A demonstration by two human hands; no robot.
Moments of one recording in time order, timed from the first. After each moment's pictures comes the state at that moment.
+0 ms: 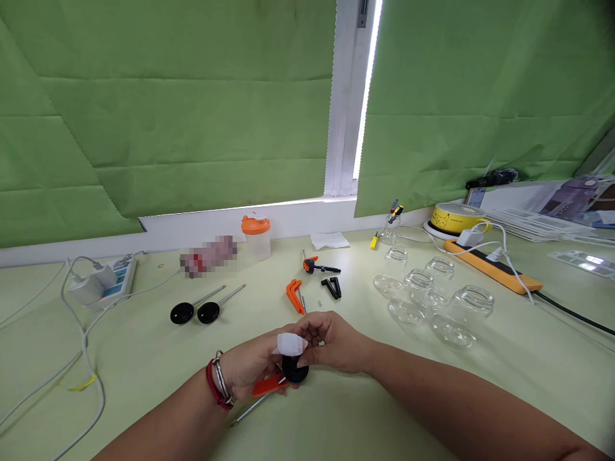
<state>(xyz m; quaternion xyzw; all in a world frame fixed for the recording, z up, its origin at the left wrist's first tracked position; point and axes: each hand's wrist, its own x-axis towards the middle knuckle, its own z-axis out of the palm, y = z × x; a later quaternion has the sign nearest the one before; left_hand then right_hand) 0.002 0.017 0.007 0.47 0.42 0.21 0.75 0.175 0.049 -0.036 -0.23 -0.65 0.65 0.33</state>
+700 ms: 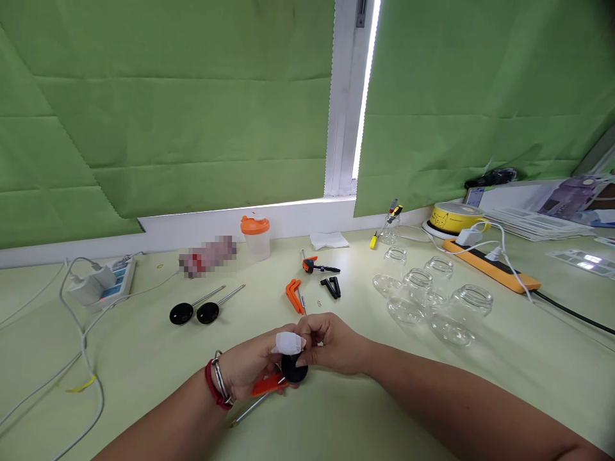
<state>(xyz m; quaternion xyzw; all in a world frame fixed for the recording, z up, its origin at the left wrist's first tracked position) 0.002 0.018 0.006 0.46 0.41 0.21 0.76 0.173 0.049 -0.040 -0.22 -0.64 0.65 0.34</state>
